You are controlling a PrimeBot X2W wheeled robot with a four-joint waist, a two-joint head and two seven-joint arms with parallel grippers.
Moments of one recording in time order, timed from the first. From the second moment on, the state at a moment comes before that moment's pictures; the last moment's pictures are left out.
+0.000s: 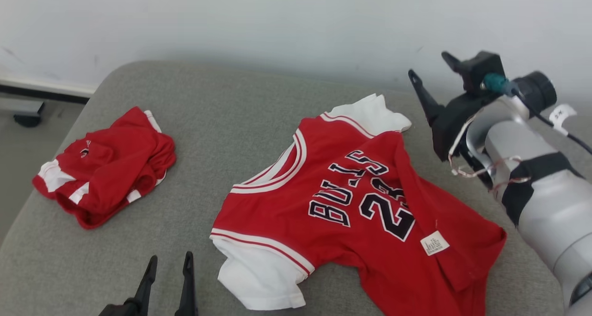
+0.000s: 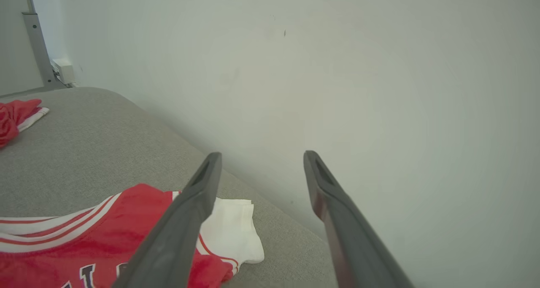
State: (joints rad) left arm 0.00 0.05 -0.08 0.22 -0.29 -0.08 -0.26; right arm -1.13 -0.34 0.93 1.14 0.61 0.13 -0.24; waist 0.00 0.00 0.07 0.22
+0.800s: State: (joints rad) left arm 0.06 0.05 0.03 0.20 -0.23 -0.10 -0.26; right arm -0.33 -0.35 0.45 0.72 0.46 0.13 -0.26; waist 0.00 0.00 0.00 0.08
